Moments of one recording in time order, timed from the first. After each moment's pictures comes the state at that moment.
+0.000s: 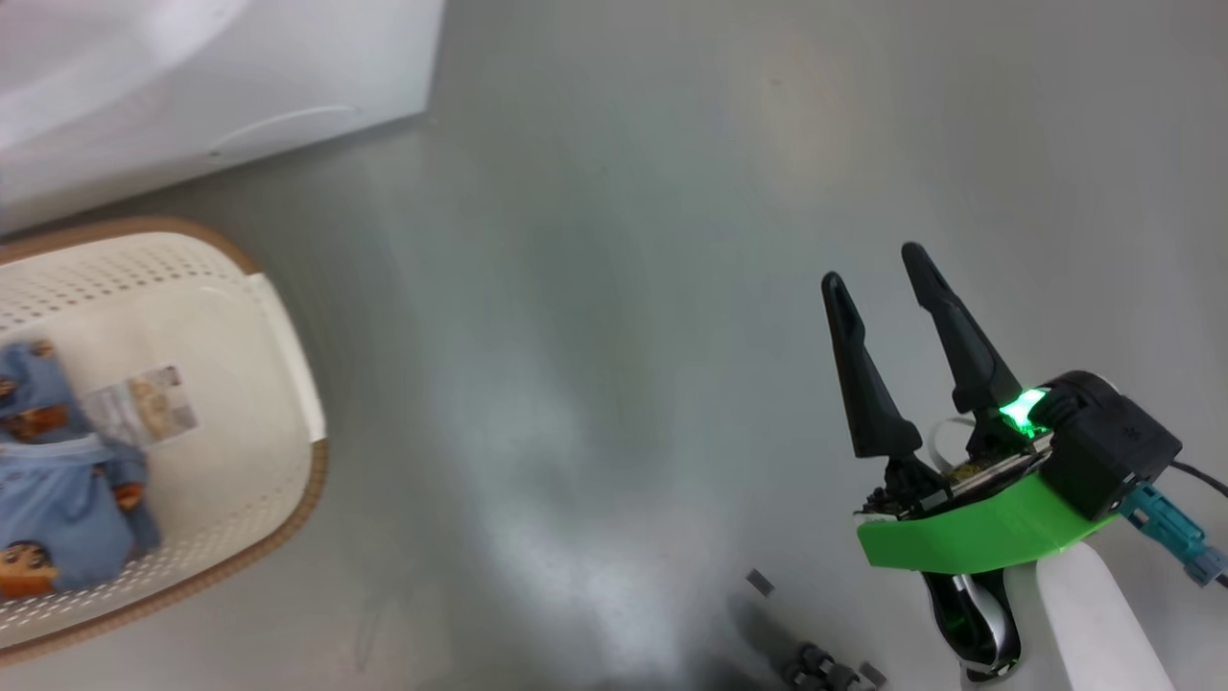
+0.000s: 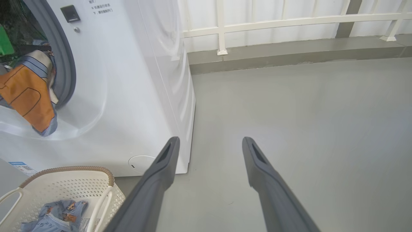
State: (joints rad) left arm -1.33 0.56 -0.24 0.72 -0.52 -0.09 0.24; right arm -0.26 -0.05 0.15 -0.08 0.27 0.13 -0.25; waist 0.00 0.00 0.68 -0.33
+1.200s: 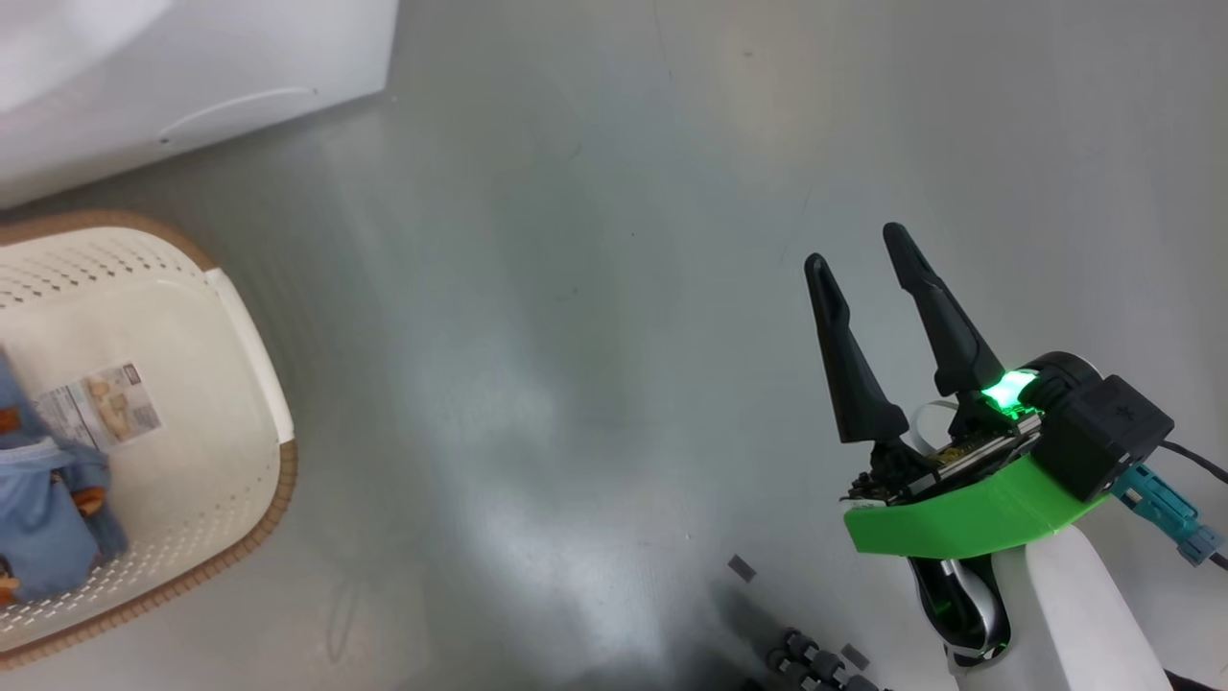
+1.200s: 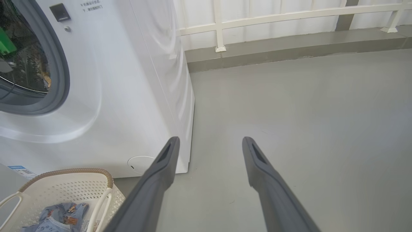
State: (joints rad) left arm -1.57 0.59 -0.26 0.99 -0.43 -0.08 -0.05; right arm -0.31 -0.05 0.19 -0.07 0.32 0.13 -0.25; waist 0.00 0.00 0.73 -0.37
